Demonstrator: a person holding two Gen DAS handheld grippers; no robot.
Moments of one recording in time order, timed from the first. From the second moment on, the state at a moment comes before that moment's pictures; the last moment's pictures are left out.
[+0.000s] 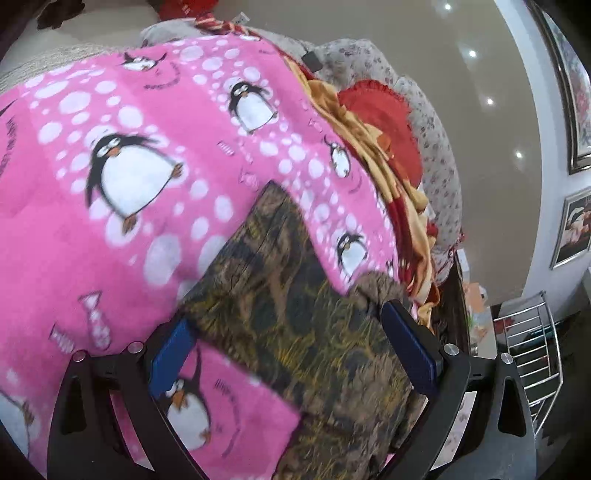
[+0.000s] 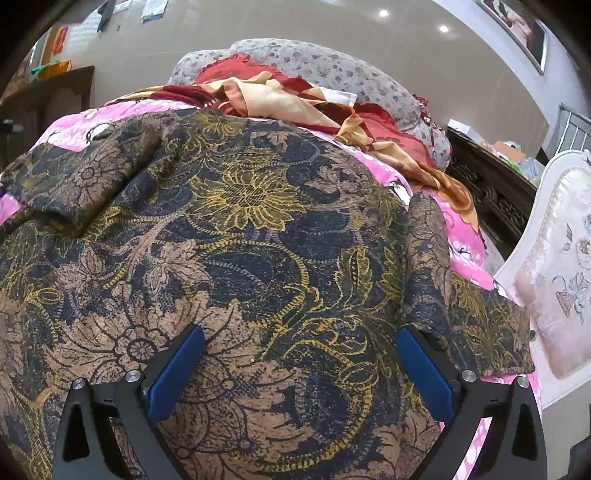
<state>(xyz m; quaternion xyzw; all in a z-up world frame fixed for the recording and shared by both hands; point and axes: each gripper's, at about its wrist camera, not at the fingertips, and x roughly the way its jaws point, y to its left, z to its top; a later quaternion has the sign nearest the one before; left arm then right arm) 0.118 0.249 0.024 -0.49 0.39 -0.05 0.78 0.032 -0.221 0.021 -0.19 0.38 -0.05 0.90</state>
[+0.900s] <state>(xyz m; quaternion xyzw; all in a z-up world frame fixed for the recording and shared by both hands) 0.073 0.326 0.182 -0.31 0.20 0.16 0.92 0.031 -0.213 0.020 -0.21 0.37 -0.06 0.90</state>
